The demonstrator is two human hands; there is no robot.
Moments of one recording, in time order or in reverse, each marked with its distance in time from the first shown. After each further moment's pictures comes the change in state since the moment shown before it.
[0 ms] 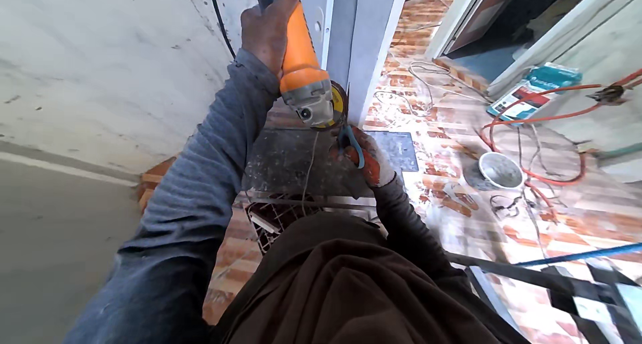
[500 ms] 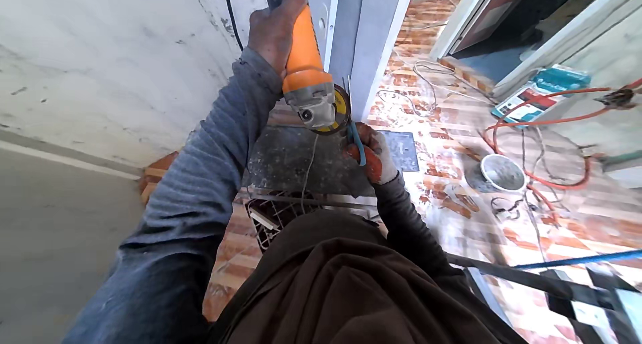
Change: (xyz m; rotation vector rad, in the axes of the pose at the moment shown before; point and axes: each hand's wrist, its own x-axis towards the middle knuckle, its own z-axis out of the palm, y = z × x) left_hand -0.001 -0.005 0.004 0.025 -0.029 -0.083; right_hand -0.004 0.003 -0.009 -0.009 0.128 -0.042
